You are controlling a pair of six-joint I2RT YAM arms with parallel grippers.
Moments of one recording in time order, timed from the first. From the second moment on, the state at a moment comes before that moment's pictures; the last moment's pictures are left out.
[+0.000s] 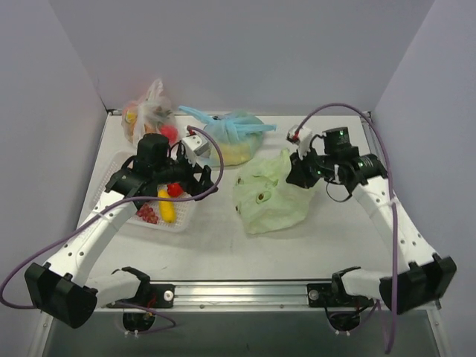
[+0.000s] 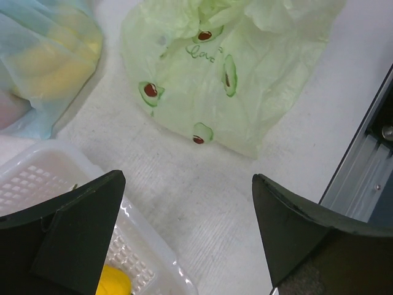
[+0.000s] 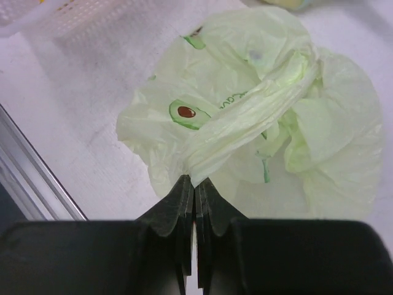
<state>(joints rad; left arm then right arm) -0.44 1.15 1.13 -0.57 0.51 0.16 0.31 1.35 1.30 -0.83 -0.48 -0.26</state>
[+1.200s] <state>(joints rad) -0.79 1.98 1.54 -0.23 0.49 0.07 0.39 0.80 0.87 -1.00 -0.58 -1.50</state>
